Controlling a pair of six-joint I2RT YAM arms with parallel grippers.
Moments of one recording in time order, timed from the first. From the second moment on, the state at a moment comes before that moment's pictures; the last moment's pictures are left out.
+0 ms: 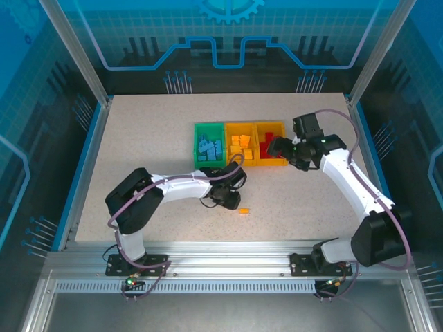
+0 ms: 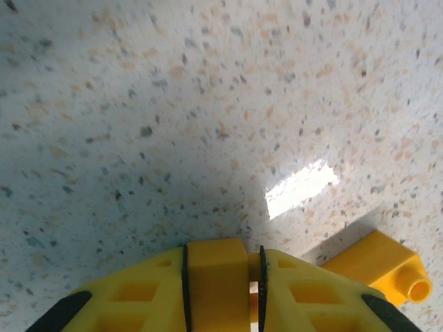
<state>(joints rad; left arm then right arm) -0.84 1.83 1.13 -0.53 0.06 -0.46 0.27 1.36 1.16 -0.83 -0.11 0.64</state>
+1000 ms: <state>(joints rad) -0.53 2.13 1.81 -0.66 0.17 -0.47 0.88 1.62 0.97 -0.69 0.01 0.83</state>
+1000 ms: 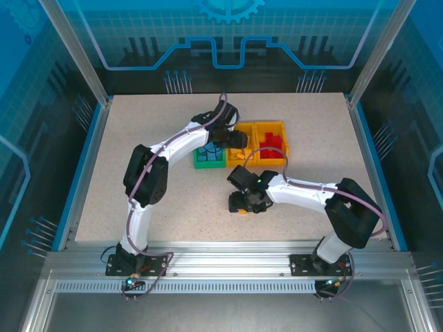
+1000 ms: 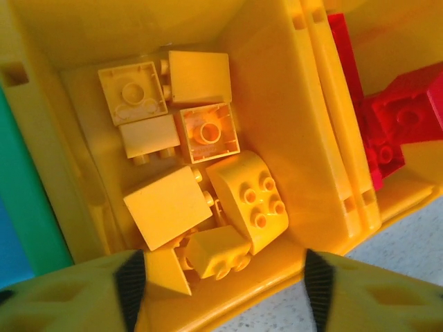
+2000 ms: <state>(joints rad) -0.38 1.33 1.01 -0.57 0.01 -0.65 0.73 1.69 1.23 -0.82 -0.02 0.69</state>
